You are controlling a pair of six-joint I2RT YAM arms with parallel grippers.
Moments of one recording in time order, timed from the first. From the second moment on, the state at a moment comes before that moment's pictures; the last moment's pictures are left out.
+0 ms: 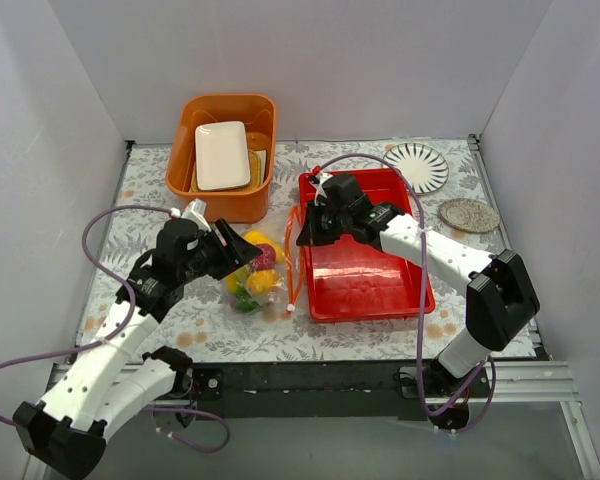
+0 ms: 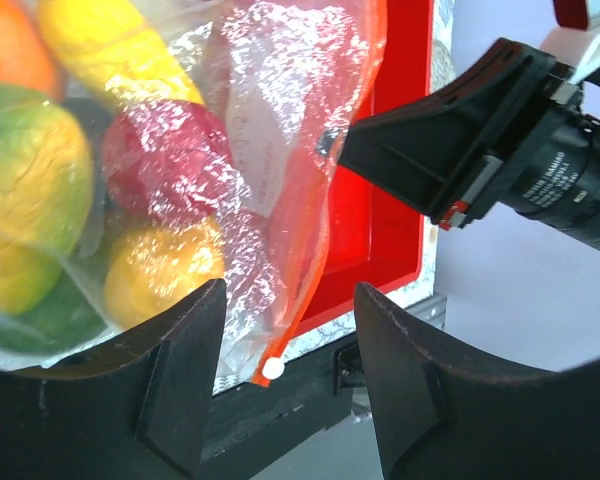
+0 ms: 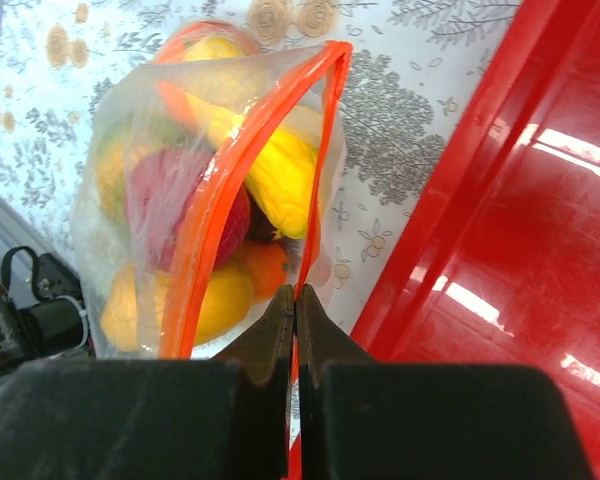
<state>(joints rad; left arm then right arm) -0.45 0.85 0.81 -0.48 0.22 -0.92 0.75 1.60 1.24 -0.36 -0.23 0.52</state>
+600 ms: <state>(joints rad) -0.45 0.68 1.06 -0.91 -0.43 -1.04 0.80 1.79 1.67 -0.36 -0.45 0.54</state>
